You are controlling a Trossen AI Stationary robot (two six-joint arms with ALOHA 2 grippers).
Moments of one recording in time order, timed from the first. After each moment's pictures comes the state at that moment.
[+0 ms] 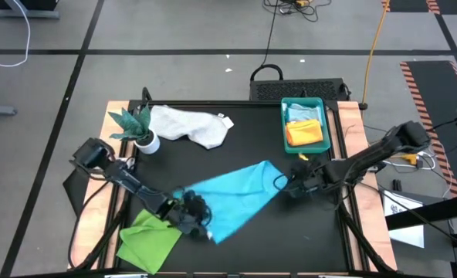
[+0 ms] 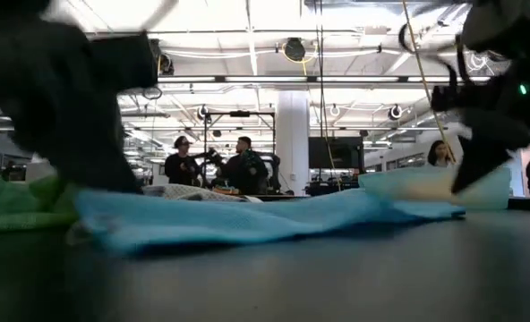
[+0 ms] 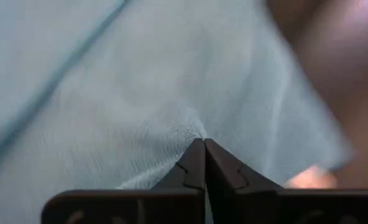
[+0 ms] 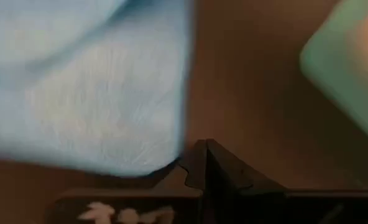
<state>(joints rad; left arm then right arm) -0.57 1.73 0.77 0.09 -0.40 -0.82 0.37 1.17 0.47 -0.58 0.52 1.00</state>
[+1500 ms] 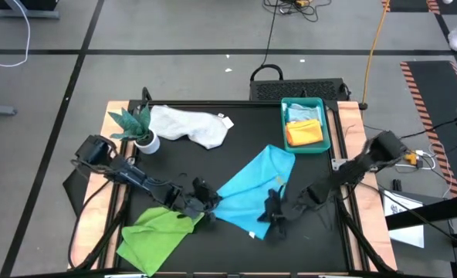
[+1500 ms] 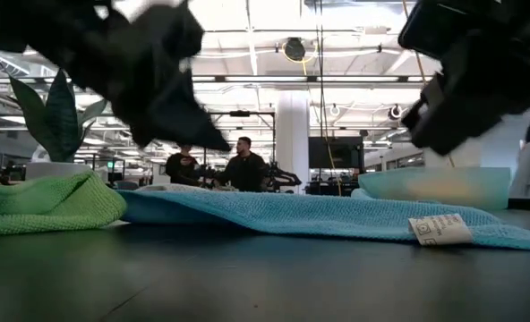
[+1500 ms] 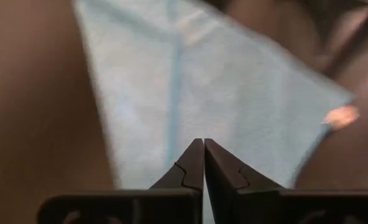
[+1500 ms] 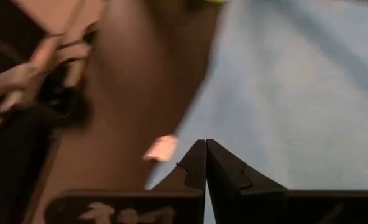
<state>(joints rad) -0.45 1.73 0.78 0.26 -0.52 -0.59 0.53 1.58 0.59 0.35 0.15 0.58</state>
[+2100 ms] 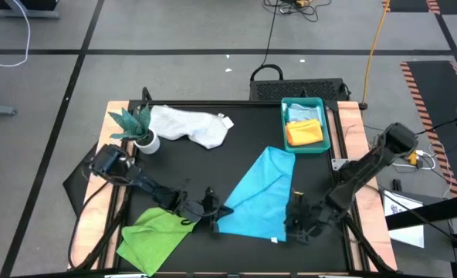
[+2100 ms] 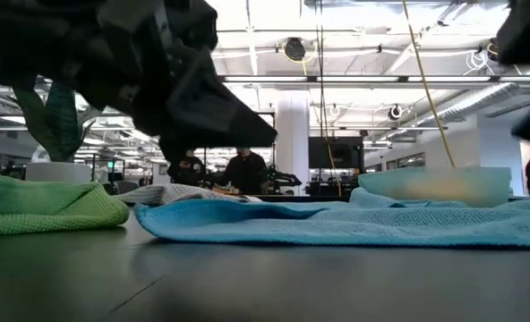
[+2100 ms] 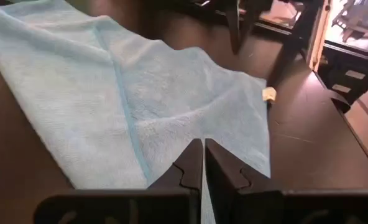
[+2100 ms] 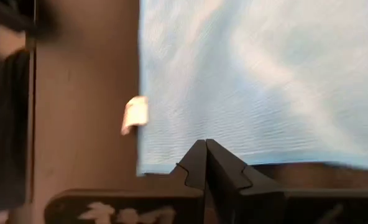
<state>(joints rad) -0.46 1.91 0.78 0.72 -0.42 -0.46 0.77 1.38 0.59 -0.18 0.28 0.97</state>
